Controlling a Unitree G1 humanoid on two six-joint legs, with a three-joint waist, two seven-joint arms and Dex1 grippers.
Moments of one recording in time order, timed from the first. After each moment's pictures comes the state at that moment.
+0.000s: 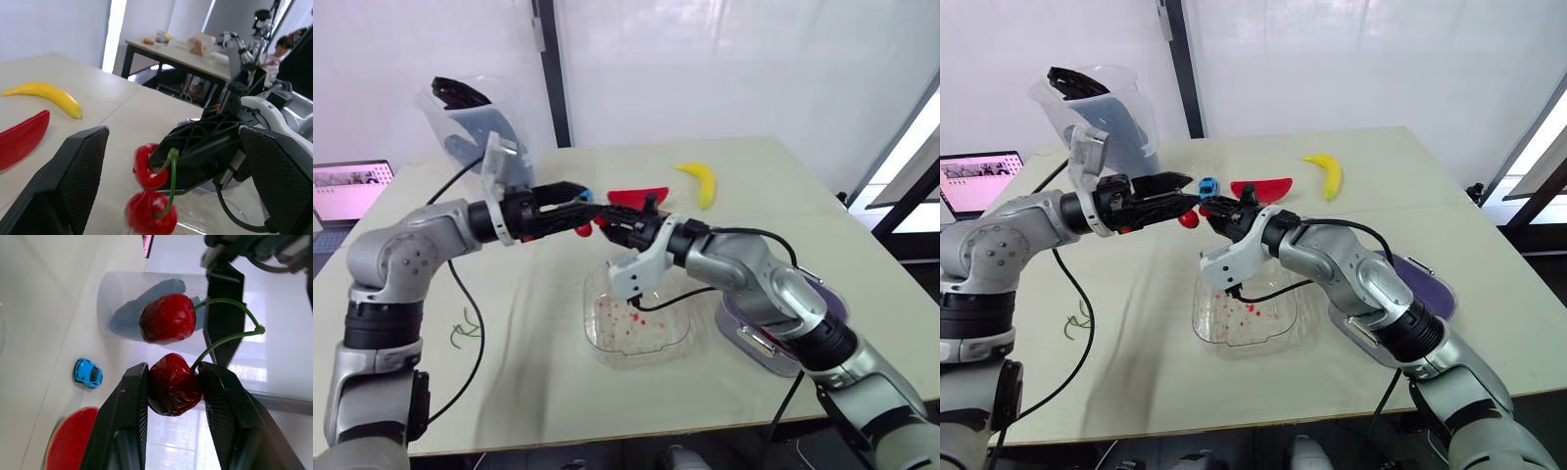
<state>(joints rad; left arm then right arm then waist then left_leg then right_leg) -0.82 0.69 0.13 -0.02 -0.89 0.89 -0.92 -0.84 -0.58 0.50 -0.23 -0.71 -0.14 0.60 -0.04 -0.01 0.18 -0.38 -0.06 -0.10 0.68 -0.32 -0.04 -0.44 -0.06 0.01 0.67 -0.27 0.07</state>
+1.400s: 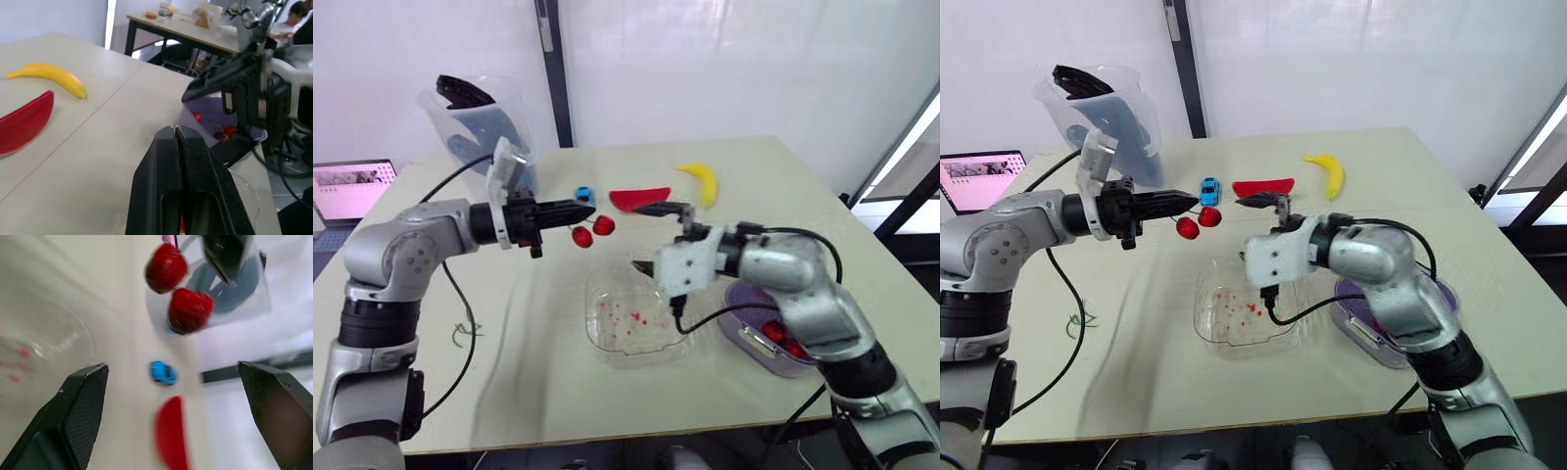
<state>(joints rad) -0.82 0.72 0.09 -0.04 -0.82 0.88 -1.00 -0.65 -0.60 0.13 -0.46 -0.11 0.31 0.96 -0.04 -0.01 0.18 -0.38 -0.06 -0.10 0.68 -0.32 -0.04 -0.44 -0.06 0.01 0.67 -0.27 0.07</state>
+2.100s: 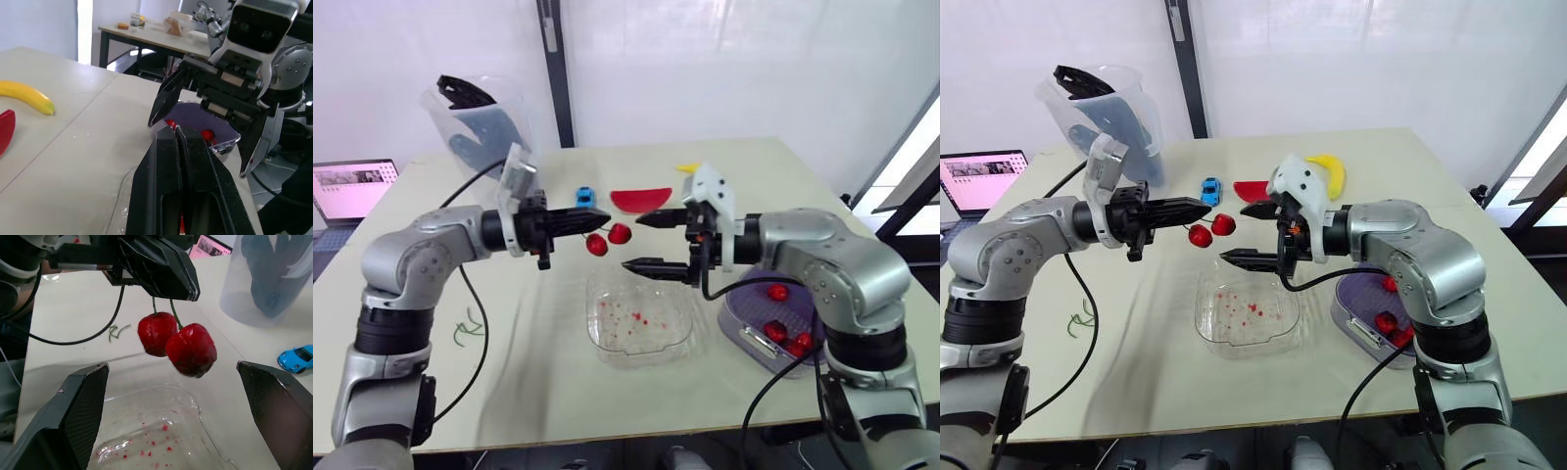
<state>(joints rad) -0.79 0.65 0.09 -0.09 -0.82 0.86 -1.04 -0.87 -0.53 0.06 -0.38 0.50 1.06 0.90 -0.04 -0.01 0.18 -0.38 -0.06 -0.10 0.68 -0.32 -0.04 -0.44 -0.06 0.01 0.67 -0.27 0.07</state>
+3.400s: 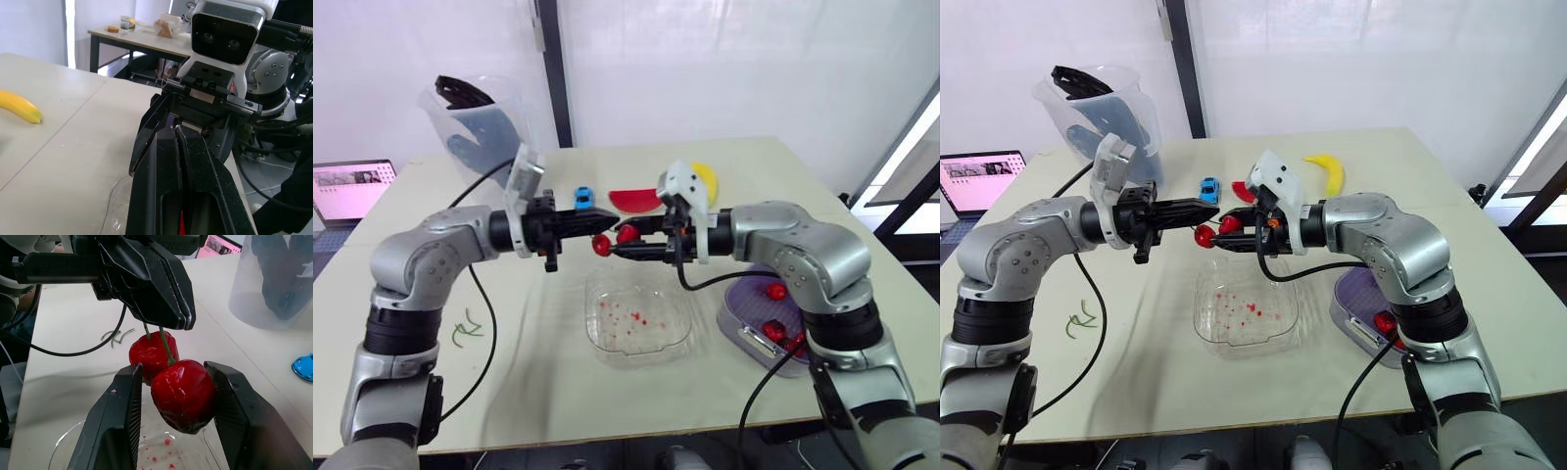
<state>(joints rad) -0.80 0.63 0.08 -0.11 -0.82 0.86 -1.04 -0.92 -0.53 0.14 -0.28 0.54 0.99 0.87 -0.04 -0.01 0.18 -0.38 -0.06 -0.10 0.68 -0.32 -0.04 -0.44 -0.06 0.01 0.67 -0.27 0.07</state>
